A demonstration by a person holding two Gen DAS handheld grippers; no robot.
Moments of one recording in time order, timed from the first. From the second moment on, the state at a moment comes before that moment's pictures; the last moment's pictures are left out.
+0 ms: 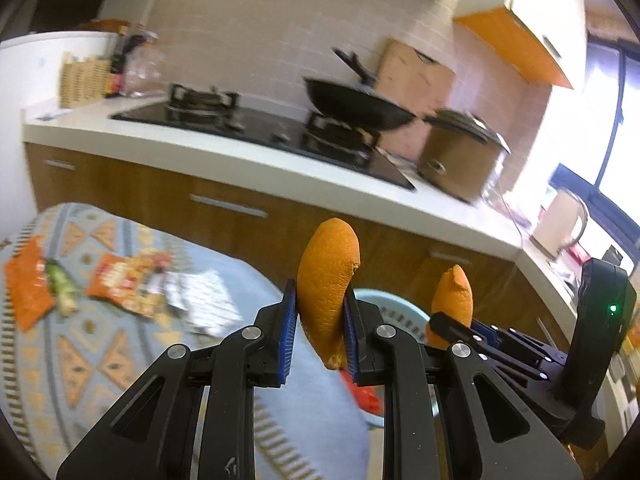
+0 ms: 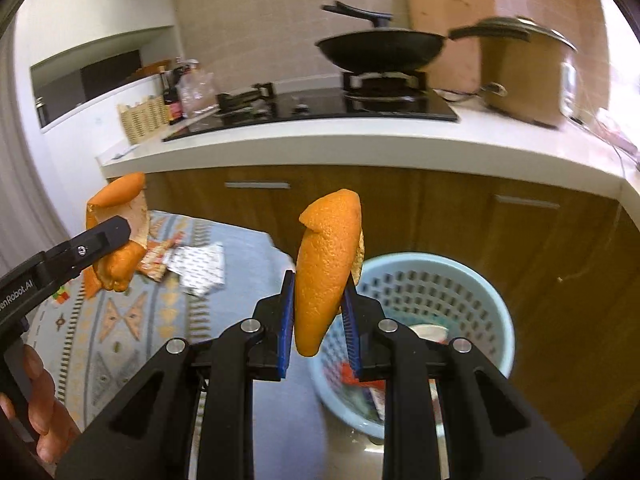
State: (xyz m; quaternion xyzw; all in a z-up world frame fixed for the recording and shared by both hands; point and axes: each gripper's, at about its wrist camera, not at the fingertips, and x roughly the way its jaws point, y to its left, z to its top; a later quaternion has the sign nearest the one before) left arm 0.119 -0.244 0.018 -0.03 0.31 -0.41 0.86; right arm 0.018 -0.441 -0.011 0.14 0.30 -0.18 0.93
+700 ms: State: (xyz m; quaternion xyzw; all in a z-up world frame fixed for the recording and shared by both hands) left arm 0.104 -0.361 -0.077 0.06 0.43 -0.47 0.77; right arm -0.015 -0.532 -0.116 0.23 0.42 -0.24 0.84
